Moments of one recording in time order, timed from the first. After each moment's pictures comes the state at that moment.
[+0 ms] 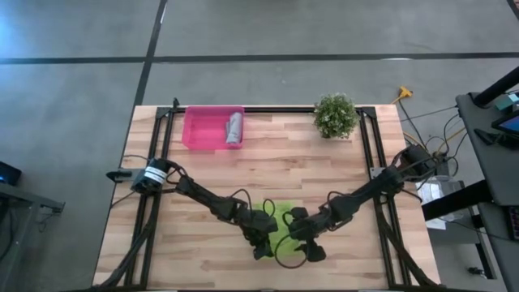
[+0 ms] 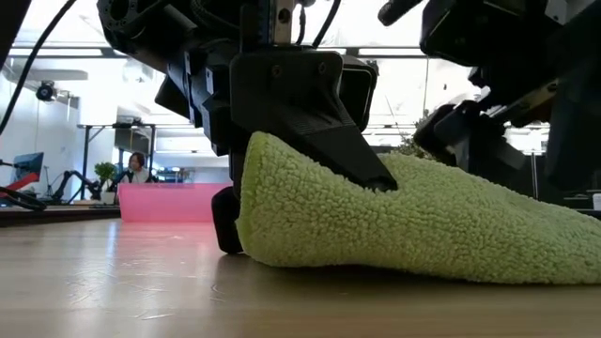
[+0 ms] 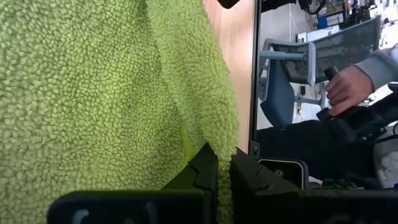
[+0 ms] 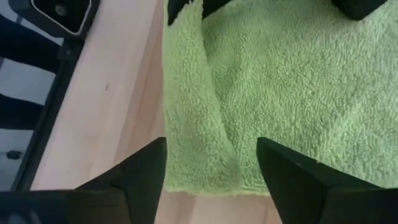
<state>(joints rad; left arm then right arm) -0.35 2.10 1.16 0.36 0.43 -0.96 0.51 1.74 0.88 -0.04 -0.08 0.35</state>
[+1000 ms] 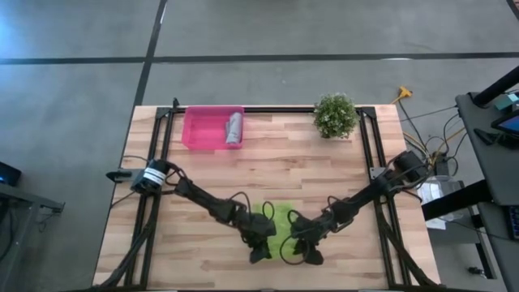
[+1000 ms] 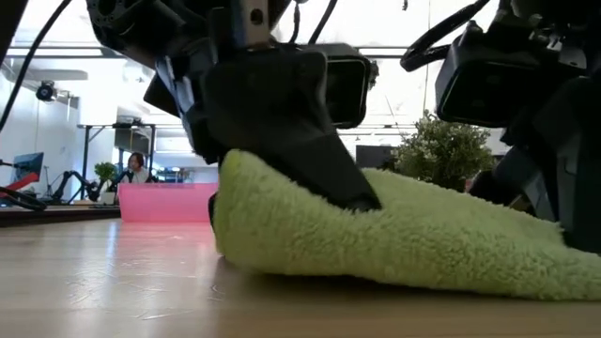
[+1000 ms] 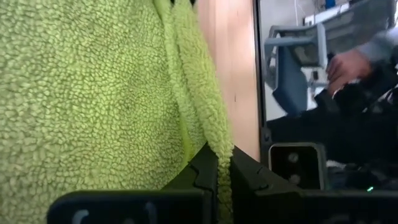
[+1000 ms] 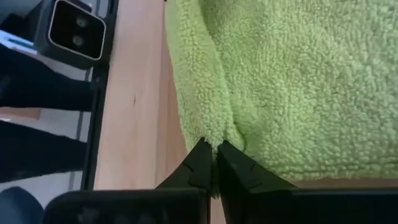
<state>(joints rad) -0.37 2.10 1.16 0.34 0.41 -0.85 0.55 1.87 0.74 0.36 -0.18 0.73</state>
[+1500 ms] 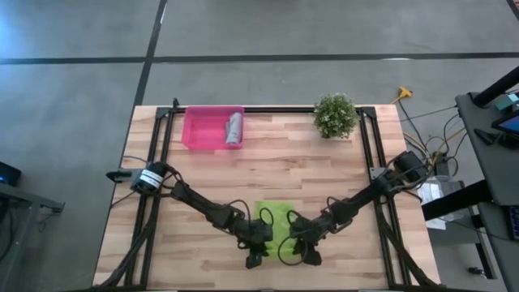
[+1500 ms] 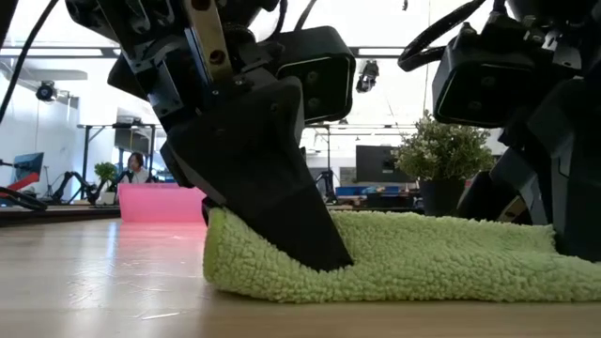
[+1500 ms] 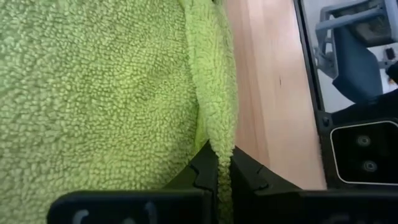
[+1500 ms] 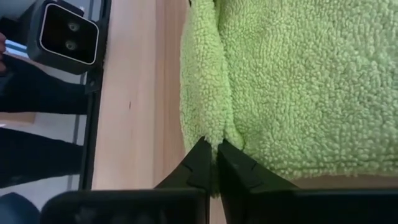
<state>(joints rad) -0.42 2.09 1.16 0.18 0.19 -0.64 0.55 1.88 0.75 0.30 -0.16 0.75</state>
